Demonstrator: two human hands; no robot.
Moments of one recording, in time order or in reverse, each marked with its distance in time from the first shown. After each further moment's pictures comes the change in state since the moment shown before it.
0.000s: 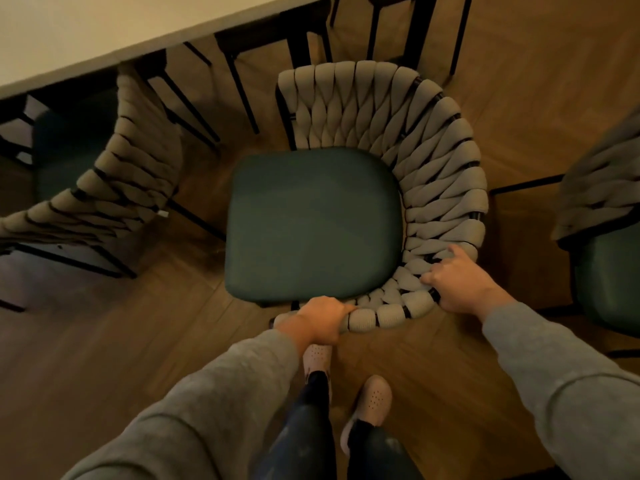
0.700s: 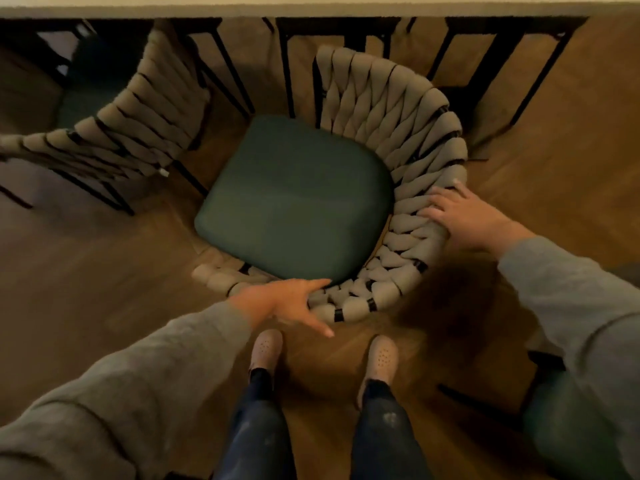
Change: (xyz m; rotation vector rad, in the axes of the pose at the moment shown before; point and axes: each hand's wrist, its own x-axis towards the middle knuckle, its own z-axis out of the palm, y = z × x) left_hand 0.064 0.004 -0.105 -0.517 -0.101 -0.275; right_hand 0.142 0.231 -0.092 -0.217 0.158 -0.258
